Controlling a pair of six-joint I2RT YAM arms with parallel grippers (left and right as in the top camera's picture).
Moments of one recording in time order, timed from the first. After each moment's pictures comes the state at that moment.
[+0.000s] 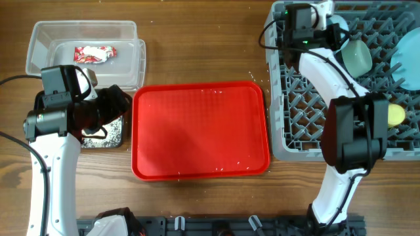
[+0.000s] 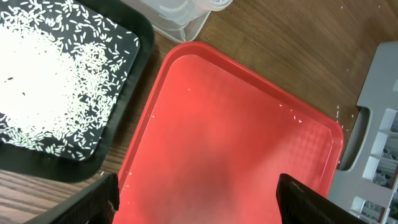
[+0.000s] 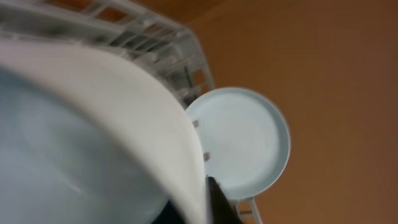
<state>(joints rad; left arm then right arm) 0.19 1.25 1.11 -0.96 0.29 -0.39 0.16 2.09 1.54 -0.31 1.22 -0.30</state>
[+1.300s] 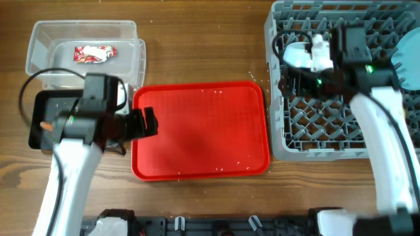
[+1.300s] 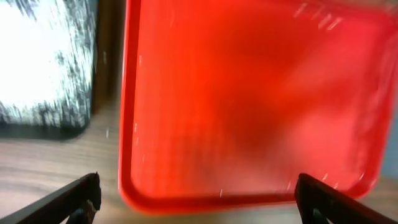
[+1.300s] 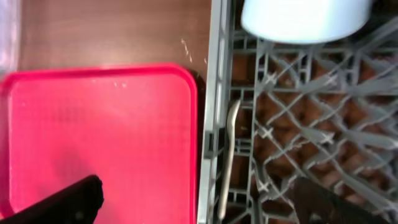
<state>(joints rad) -0.07 1.15 1.05 -1.09 0.15 -0.27 0.06 1.42 1.36 -1.03 -0.21 0.09</state>
